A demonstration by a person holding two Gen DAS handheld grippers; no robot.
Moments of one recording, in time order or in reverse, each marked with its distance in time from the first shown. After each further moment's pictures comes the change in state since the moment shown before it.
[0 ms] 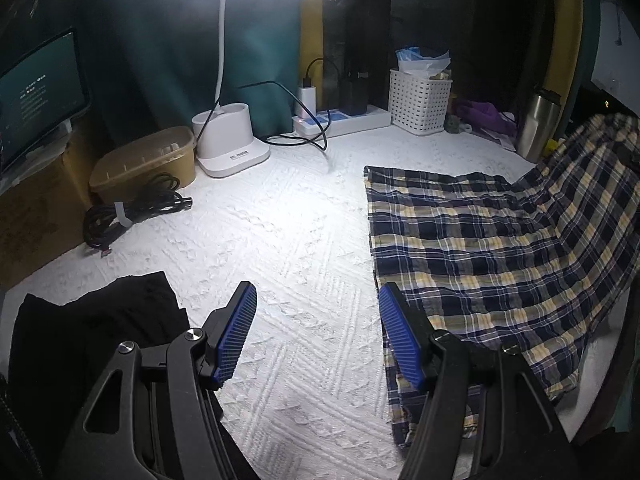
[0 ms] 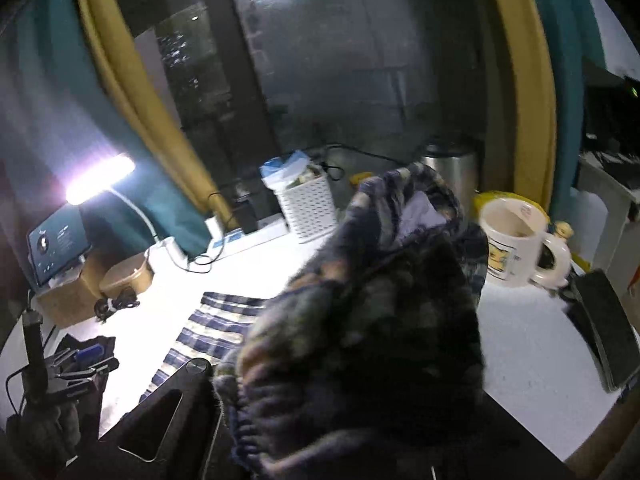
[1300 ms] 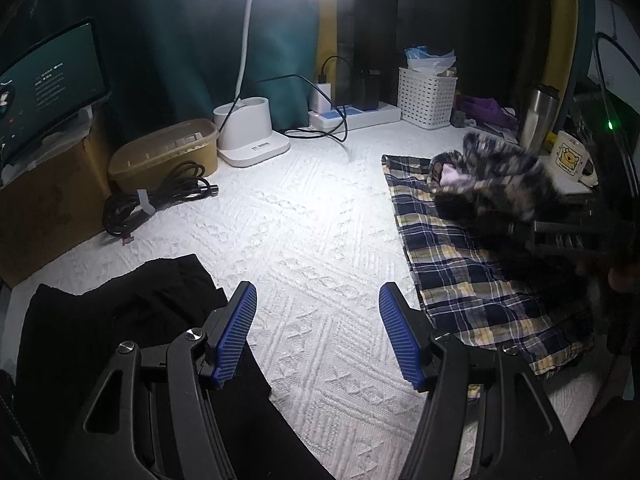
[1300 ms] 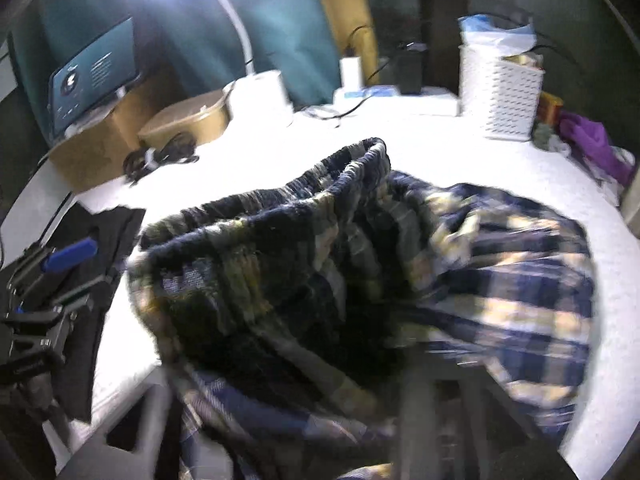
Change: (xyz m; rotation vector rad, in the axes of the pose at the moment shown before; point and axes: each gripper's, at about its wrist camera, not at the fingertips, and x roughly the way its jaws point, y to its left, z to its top) left arm -0.013 0.029 -0.019 0.003 -0.006 0.005; right arm 0.150 0.169 -0.079 -0.281 0.420 0.214
